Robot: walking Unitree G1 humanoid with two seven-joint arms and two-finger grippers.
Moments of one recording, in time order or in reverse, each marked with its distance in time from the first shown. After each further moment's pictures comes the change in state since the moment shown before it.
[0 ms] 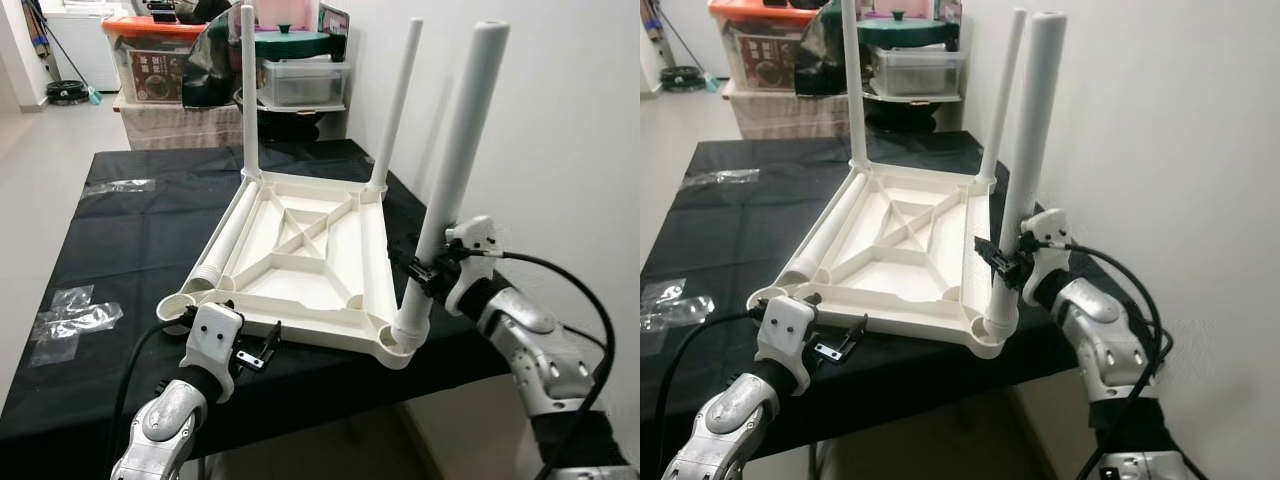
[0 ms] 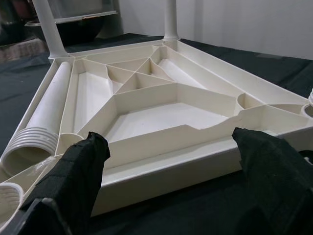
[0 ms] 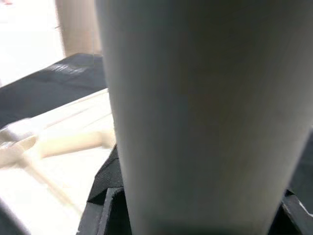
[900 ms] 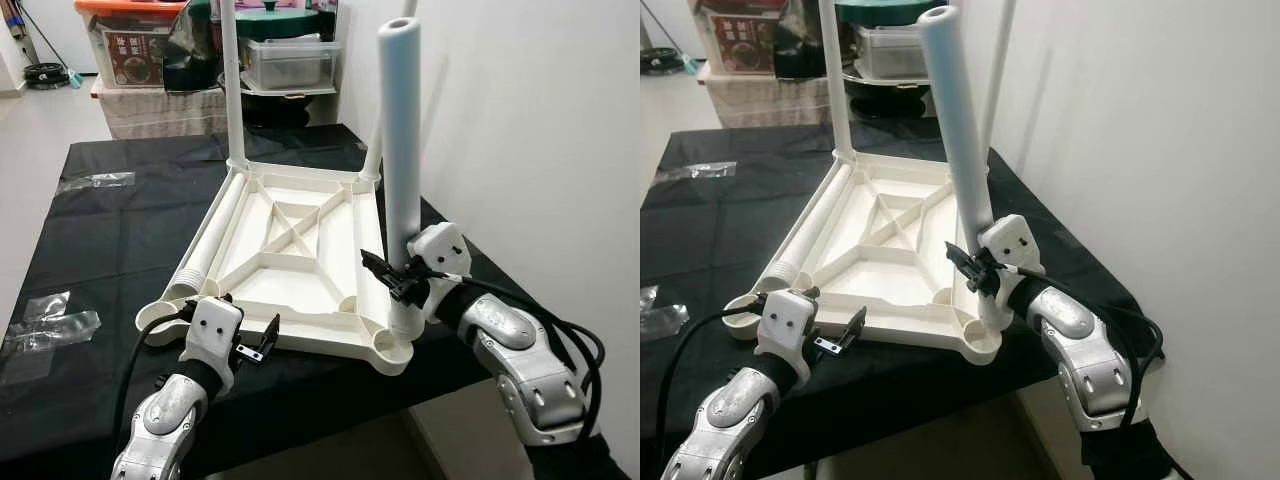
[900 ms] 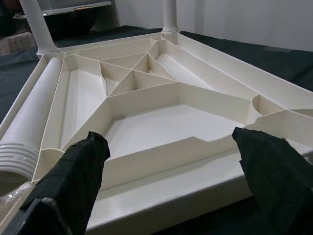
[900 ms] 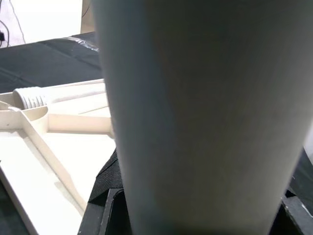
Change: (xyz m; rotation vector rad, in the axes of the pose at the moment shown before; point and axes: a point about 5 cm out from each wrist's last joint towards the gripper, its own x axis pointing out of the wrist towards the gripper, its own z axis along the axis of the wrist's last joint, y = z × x) left arm 0.004 0.003 0.002 0.009 -0.016 0.016; right arm -0.011 0.047 0.019 -0.276 -0.025 0.187
